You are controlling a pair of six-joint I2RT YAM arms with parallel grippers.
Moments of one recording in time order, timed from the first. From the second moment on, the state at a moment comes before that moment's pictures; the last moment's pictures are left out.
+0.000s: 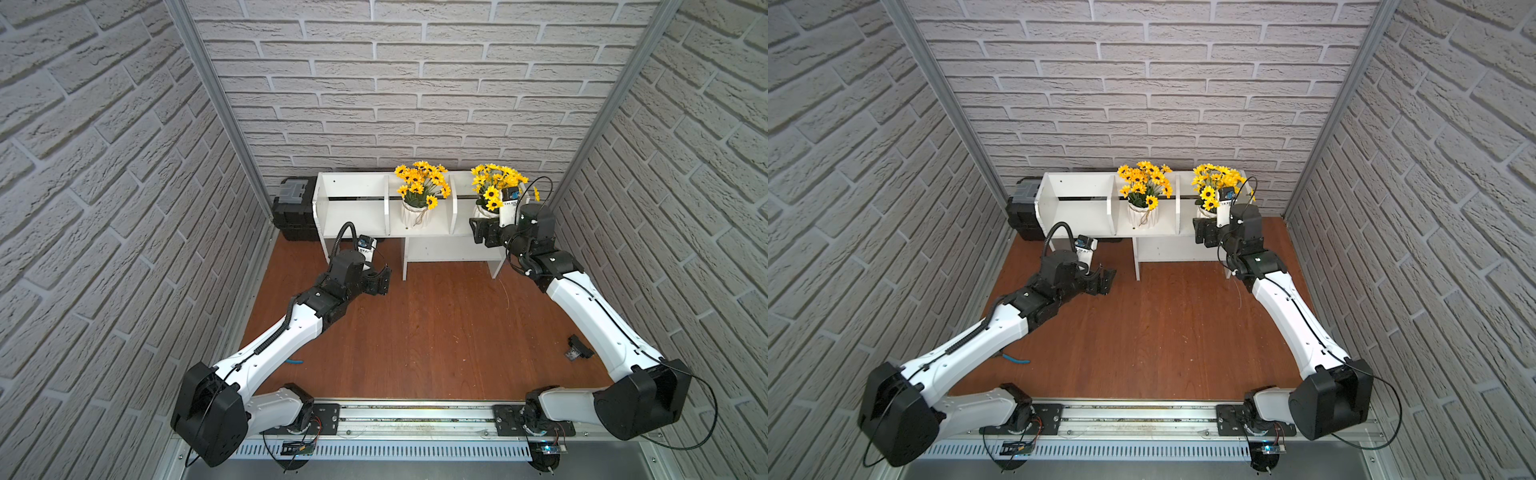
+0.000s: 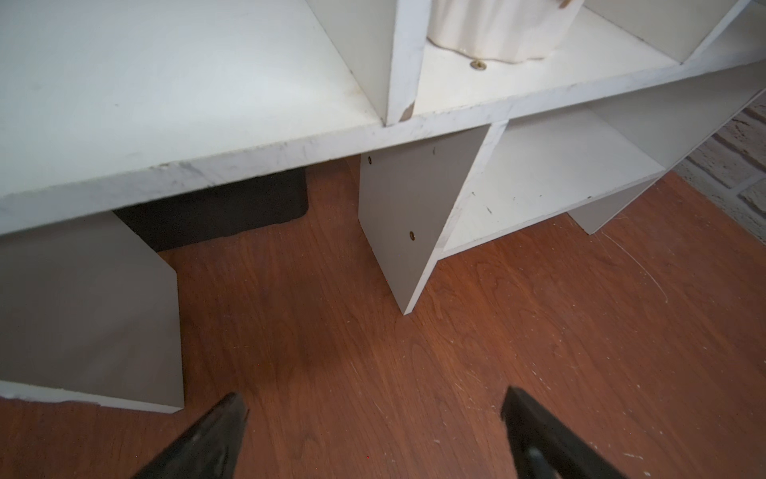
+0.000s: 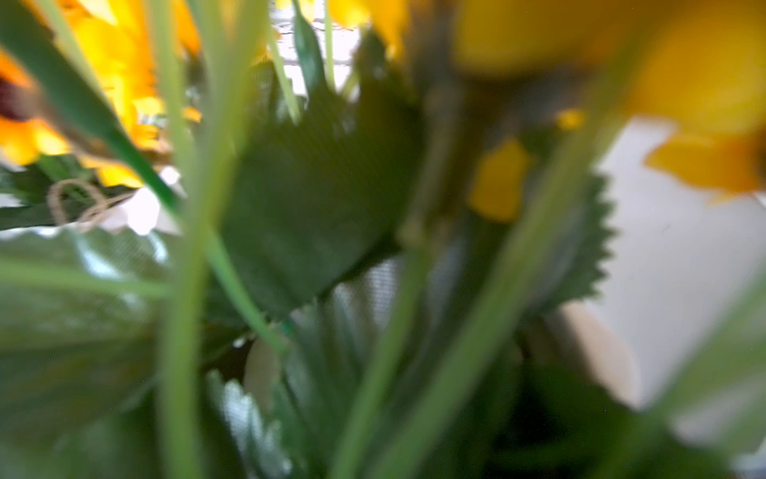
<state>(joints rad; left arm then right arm) -0.58 1.20 0.89 -0.21 -0.11 -0.16 0.19 1.31 1.27 -0.33 -0.02 0.05</state>
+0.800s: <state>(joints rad) -0.55 1.11 0.89 -0.24 -0.10 -0.14 0.36 1.05 1.15 -0.51 -0.26 0.00</state>
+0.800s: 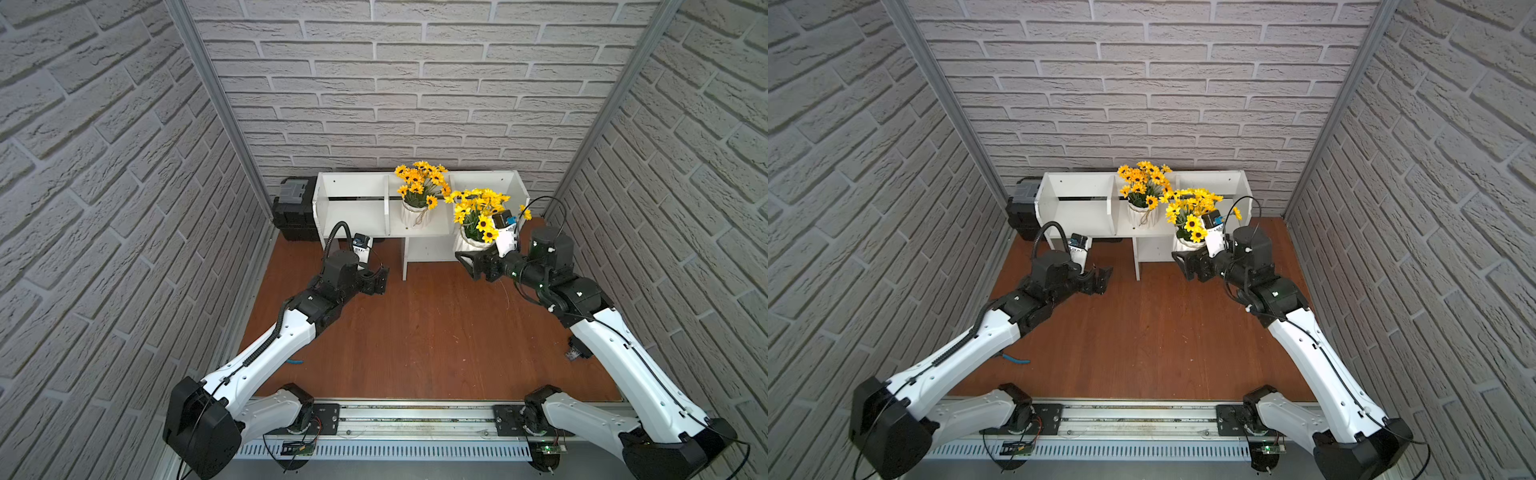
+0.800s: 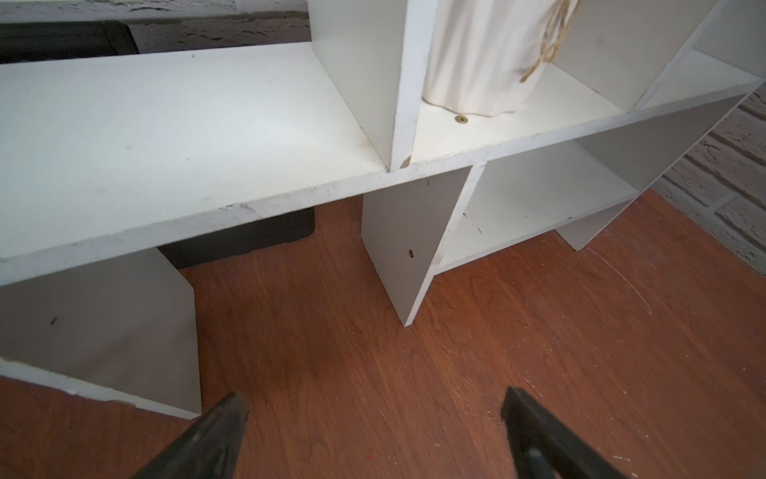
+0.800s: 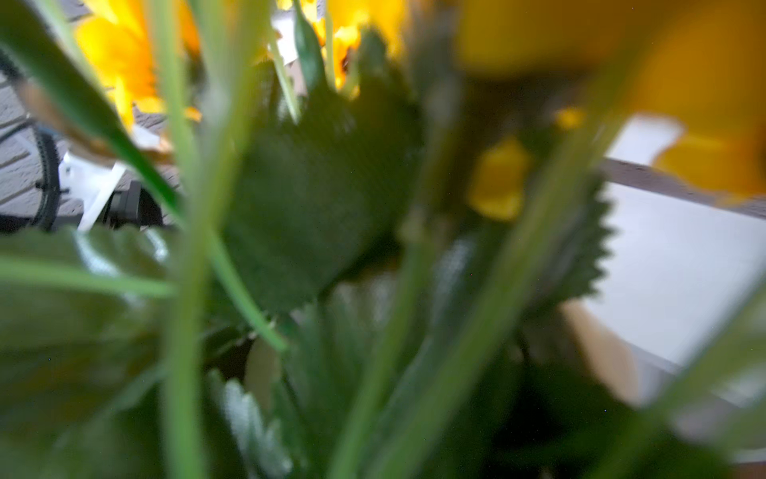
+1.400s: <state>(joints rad) -0.47 1.04 0.90 -0.26 0.00 -0.15 0.52 1.16 0.89 -0.27 -0.29 -0.04</state>
